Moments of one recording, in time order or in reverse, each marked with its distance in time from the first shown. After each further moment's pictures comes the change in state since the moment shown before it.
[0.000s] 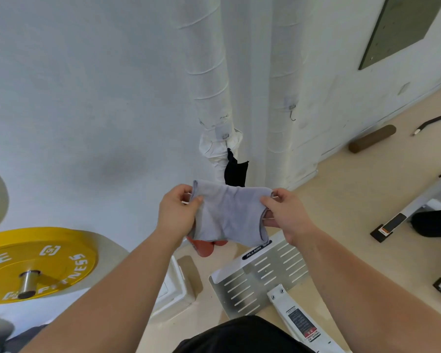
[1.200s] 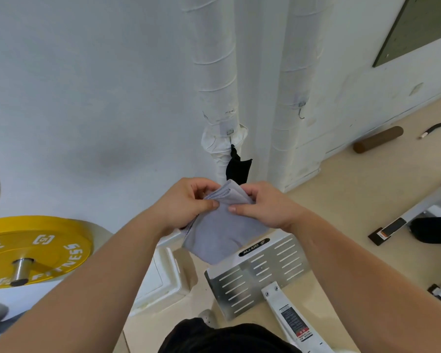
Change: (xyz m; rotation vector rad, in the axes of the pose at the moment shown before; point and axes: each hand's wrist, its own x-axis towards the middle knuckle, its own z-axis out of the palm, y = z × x) left_hand 0.008 0.049 -0.020 -0.051 -0.566 0.009; right_hand 0.002 -0.055 0.028 -0.534 -0.499 -0.350
